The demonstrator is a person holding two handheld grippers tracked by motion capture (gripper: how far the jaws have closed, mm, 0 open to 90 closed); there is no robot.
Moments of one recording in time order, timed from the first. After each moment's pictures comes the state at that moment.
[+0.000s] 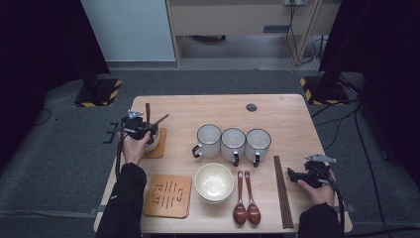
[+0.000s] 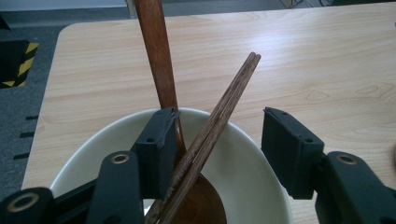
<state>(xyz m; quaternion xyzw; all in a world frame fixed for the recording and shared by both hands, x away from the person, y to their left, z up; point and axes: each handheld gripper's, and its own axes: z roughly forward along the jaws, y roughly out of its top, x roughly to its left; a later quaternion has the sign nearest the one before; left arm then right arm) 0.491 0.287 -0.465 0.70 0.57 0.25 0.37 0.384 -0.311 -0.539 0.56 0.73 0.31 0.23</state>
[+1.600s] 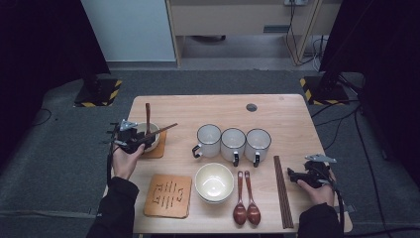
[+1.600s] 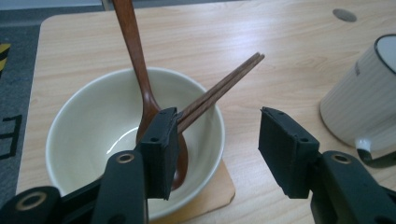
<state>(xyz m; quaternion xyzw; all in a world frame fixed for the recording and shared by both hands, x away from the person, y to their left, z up) 0.429 0.292 -0.443 0.72 0.54 0.22 0.38 0.384 -0.310 -0.539 0.56 0.73 0.31 0.23</state>
